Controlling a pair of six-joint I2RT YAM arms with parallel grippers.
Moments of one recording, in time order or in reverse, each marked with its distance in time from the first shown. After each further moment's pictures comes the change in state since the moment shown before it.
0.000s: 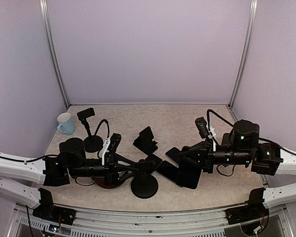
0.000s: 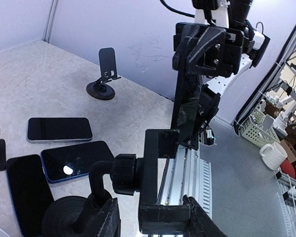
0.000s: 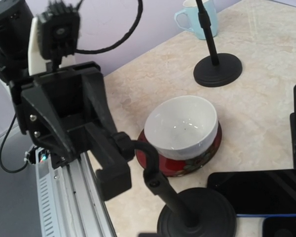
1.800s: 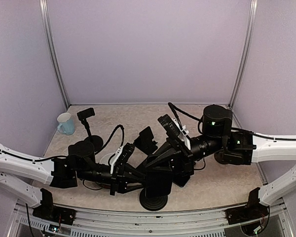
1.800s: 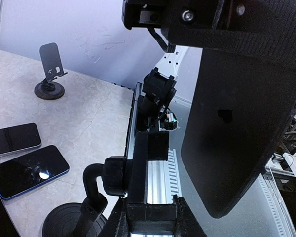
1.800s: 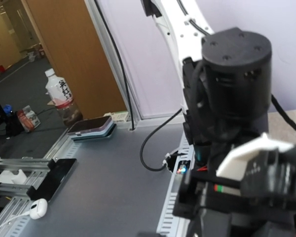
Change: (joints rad) left arm -0.098 0.126 0.064 0.074 0.144 0.046; right arm 0.112 0.407 0.281 0.278 -0.516 -0.117
